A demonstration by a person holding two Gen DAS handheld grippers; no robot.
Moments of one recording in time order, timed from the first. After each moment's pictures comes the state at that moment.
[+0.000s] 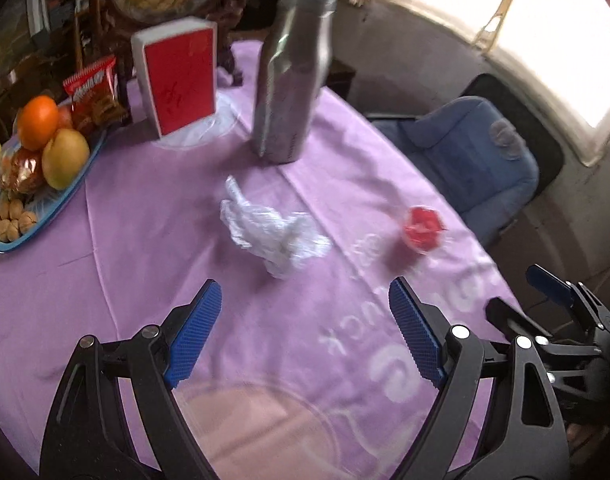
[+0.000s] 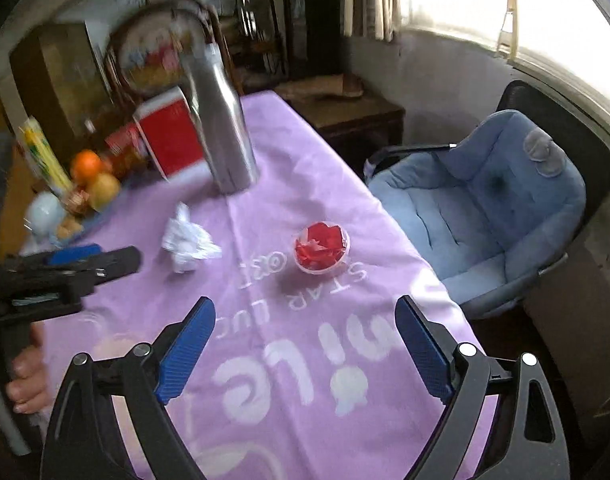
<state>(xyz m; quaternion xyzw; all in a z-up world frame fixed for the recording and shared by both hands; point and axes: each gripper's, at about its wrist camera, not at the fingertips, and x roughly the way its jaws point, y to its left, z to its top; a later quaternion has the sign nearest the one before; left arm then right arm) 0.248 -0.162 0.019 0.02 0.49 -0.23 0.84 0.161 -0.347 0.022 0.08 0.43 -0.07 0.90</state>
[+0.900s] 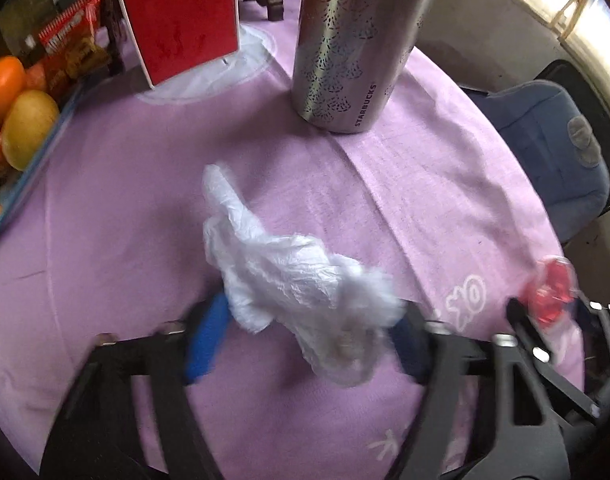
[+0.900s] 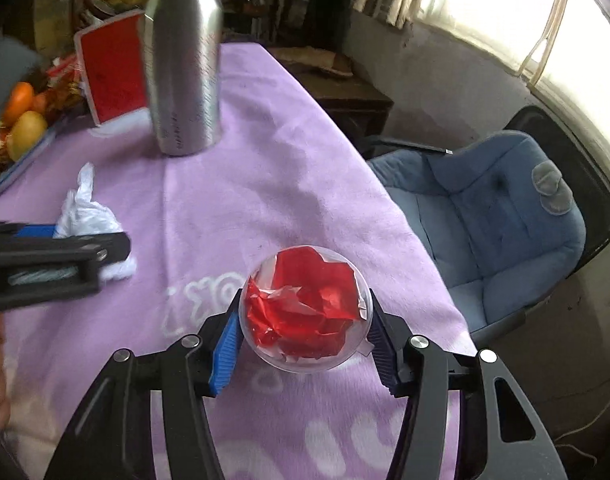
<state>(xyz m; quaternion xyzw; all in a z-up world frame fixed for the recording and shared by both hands) 0.325 -0.187 -0.057 0.05 0.55 -0.15 0.82 0.240 -0.325 -0.042 -0.03 0.46 -0.12 0.88</state>
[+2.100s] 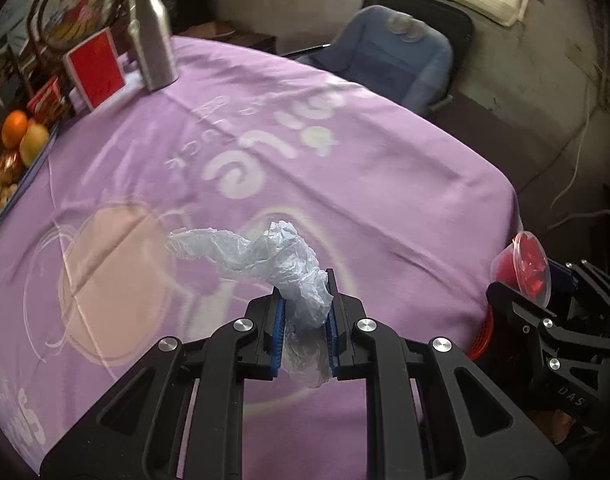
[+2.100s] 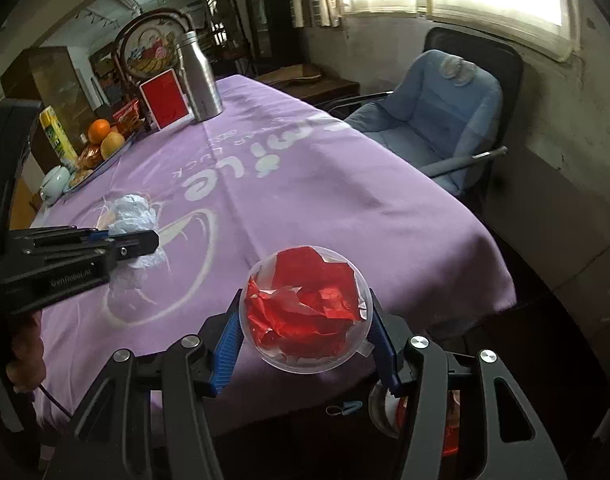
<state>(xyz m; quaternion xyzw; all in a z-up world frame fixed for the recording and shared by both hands) 0.003 -0.226 -0.021 0.16 0.46 -0.31 0.82 -0.121 -0.366 -0.035 0.14 0.40 -0.10 0.90</state>
